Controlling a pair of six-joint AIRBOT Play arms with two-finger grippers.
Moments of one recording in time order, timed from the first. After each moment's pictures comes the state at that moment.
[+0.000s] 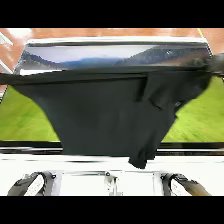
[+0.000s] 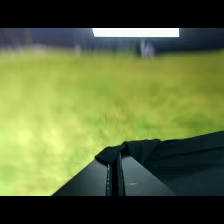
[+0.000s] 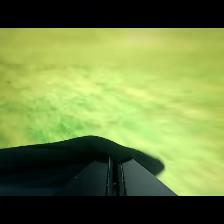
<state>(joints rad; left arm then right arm) 0.29 -0.89 1.38 1.11 -1.32 -1.36 -0.11 -1.19 1.75 -1.51 1.48 1.52</state>
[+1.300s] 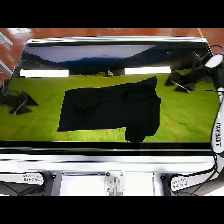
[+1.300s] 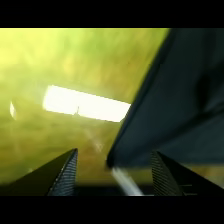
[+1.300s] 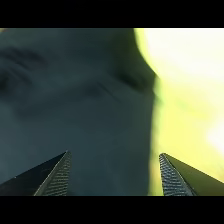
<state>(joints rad) 0.54 -1.57 1.34 1.07 -1.49 -1.37 -0.25 -1.67 1.67 -1.18 1.41 1.51</state>
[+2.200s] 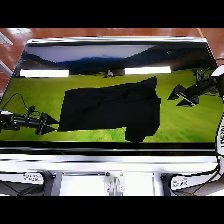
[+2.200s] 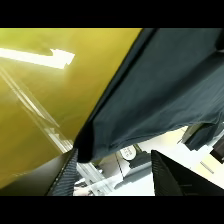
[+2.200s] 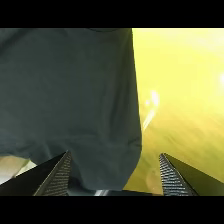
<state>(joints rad) 0.54 -1.59 0.87 0.78 -1.35 -1.17 -0.30 -1.65 1.54 -1.16 1.51 1.49</state>
